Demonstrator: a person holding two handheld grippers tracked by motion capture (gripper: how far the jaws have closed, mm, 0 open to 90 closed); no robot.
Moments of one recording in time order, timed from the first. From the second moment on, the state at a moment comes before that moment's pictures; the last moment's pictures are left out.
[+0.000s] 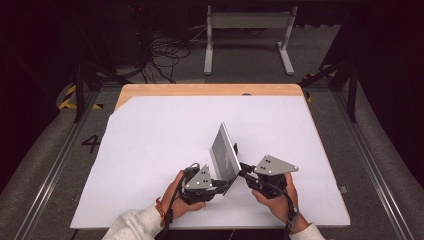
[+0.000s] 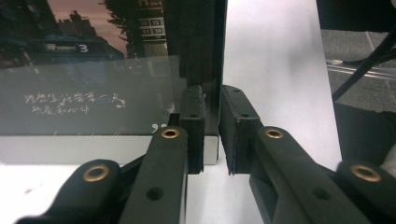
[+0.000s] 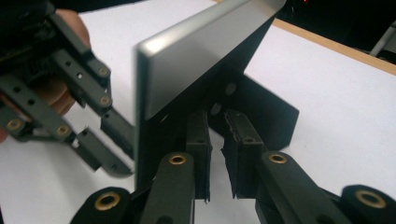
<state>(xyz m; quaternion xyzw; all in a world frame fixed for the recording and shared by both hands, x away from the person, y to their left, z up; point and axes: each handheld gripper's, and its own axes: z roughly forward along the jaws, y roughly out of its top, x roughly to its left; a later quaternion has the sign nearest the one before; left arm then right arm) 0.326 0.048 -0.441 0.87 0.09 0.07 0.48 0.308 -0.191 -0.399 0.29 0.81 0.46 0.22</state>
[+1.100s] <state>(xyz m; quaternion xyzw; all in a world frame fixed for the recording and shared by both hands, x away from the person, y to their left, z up) 0.373 0.096 -0.441 0.88 0.14 0.12 0.44 0.282 -0.182 -0.415 0.31 0.81 0.46 0.20</state>
